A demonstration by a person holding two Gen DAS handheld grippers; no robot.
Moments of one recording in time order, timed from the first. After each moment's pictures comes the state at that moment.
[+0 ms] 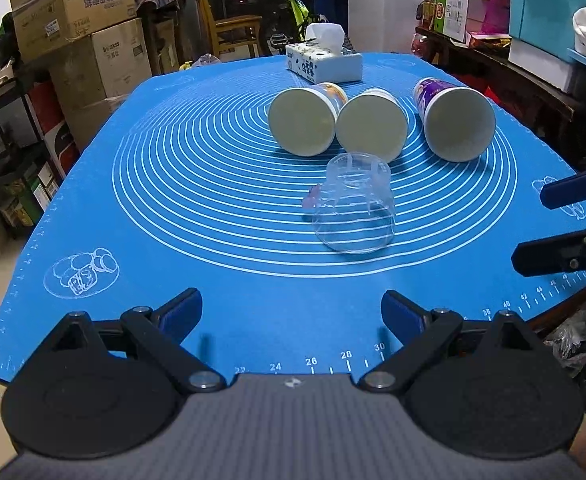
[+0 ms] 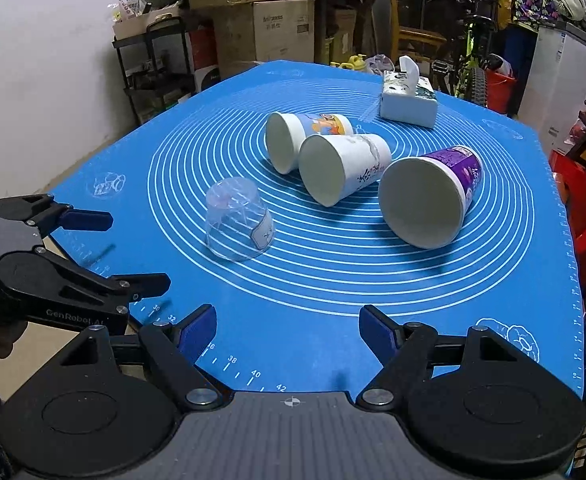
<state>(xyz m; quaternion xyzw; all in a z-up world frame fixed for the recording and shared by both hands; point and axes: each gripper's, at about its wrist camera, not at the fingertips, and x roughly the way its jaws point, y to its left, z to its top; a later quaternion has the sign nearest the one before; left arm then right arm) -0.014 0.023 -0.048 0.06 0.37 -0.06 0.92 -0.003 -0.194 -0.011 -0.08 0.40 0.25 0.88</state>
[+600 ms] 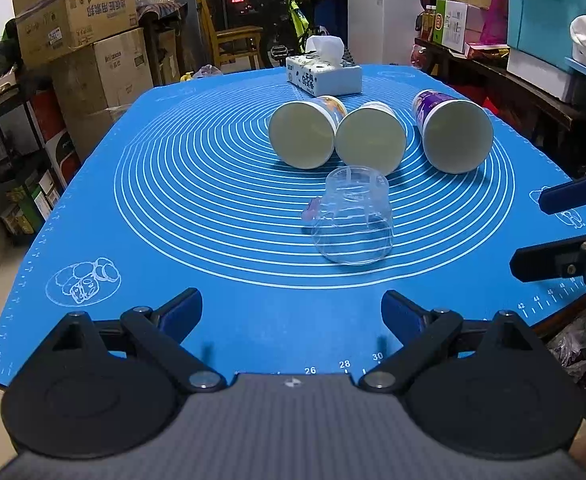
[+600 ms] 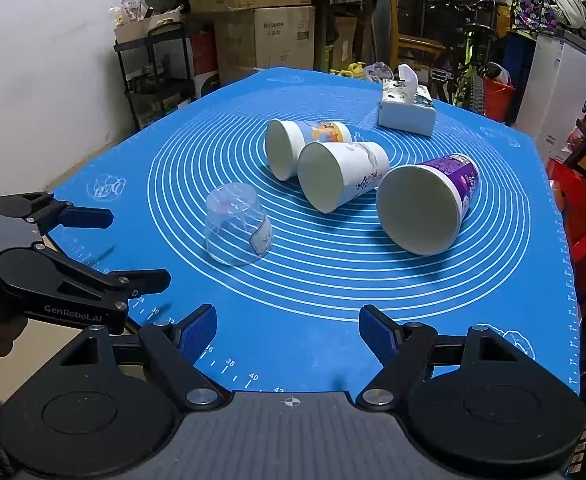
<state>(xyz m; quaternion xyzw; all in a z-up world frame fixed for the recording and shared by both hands) -0.015 0.022 -0.045 0.06 0.36 -0.06 0.93 -0.008 -0.194 -0.009 -0.09 0.38 0.25 0.89</state>
